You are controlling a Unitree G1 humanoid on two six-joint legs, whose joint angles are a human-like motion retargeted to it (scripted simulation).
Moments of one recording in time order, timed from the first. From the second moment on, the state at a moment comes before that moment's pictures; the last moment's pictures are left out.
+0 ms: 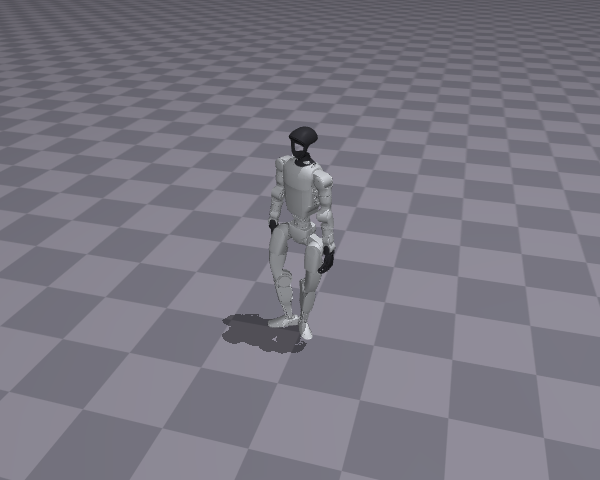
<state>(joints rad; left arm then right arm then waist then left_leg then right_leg) 0.01 0.16 0.33 1.55 0.19 0.04 -0.15 -0.02 -0.13 0.11 1.45 -0.49 0.02 0.29 -0.12 0.06 -0.09 0.02 0.04 0.93 0.00 -0.20 0.02 -0.12 -0.08 -0.76 0.20 -0.15 0.00</state>
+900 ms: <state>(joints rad) 0.04 0.11 0.33 1.51 0.18 0.02 -0.15 -0.03 -0.13 0.11 1.48 -0.50 0.03 0.27 -0.04 -0.06 -0.04 -0.19 -0.06 0.28 0.32 -0.16 0.06 -0.15 -0.03 -0.10 0.09 -0.04 -0.04</state>
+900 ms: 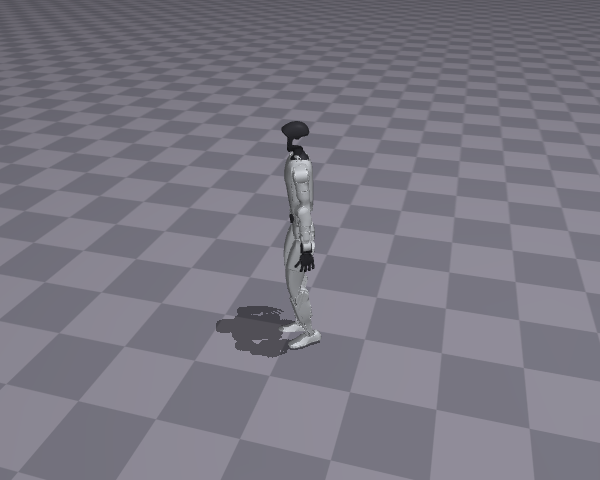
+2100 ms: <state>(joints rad) 0.07 0.12 0.33 1.52 0.16 0.01 -0.13 0.02 -0.17 0.08 1.52 -0.49 0.04 0.28 -0.08 -0.03 -0.05 -0.04 0.05 0.85 0.18 -0.14 0.00 -0.03 -0.09 -0.62 0.01 -0.14 -0.08</state>
